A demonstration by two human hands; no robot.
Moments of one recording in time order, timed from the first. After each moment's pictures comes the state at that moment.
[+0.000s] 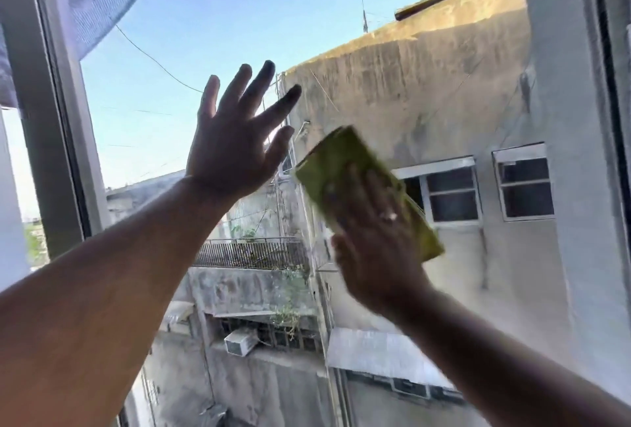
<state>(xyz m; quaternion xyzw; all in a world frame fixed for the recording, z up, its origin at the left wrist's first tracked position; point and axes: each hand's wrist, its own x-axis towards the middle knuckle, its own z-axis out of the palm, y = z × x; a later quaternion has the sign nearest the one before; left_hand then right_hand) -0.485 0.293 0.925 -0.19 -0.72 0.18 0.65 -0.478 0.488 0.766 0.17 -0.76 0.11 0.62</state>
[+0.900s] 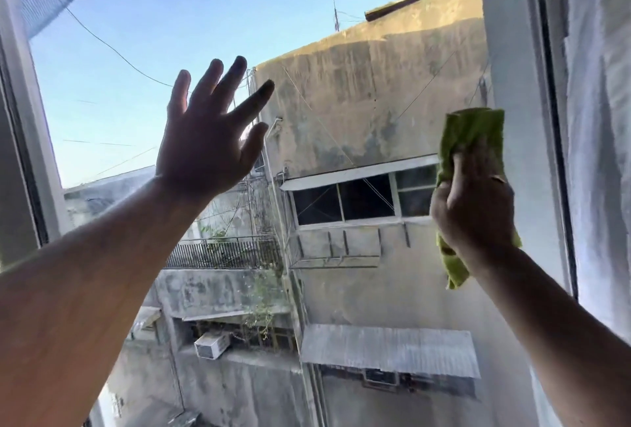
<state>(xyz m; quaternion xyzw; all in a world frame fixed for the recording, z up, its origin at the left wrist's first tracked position) -0.490 0.294 0.922 -0.19 -0.70 0.17 0.67 -0.477 0.616 0.794 -0.11 -0.76 0.16 0.63</state>
